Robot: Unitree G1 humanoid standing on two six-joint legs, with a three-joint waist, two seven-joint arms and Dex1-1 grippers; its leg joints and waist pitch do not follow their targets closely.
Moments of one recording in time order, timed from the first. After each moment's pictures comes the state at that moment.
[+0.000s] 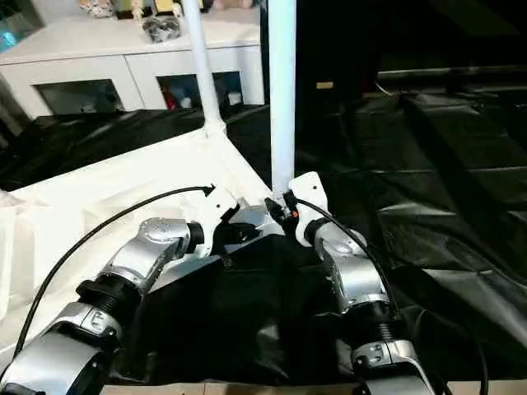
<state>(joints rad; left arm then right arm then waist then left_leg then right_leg) -0.66 0.10 -0.22 0.75 0.03 0.16 -0.81 -0.47 -0.12 0.04 0.48 0.03 0.18 0.47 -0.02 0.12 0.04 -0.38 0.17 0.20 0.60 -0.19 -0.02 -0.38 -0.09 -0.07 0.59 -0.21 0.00</state>
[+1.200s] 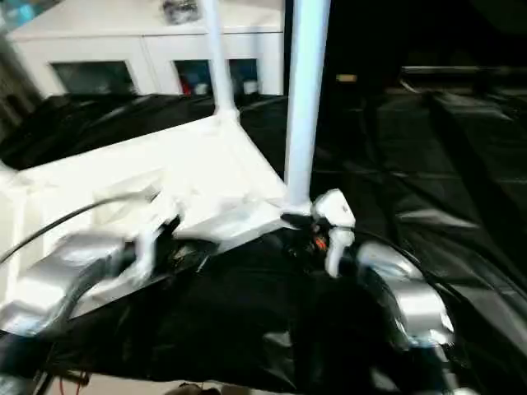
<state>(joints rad) -0.25 0.48 -0.15 -0.18 -0.27 0.73 -1.05 -0.33 -0.28 0.05 0.15 0.26 0.36 0.80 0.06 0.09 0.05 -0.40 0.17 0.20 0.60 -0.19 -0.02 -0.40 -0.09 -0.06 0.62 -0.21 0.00</state>
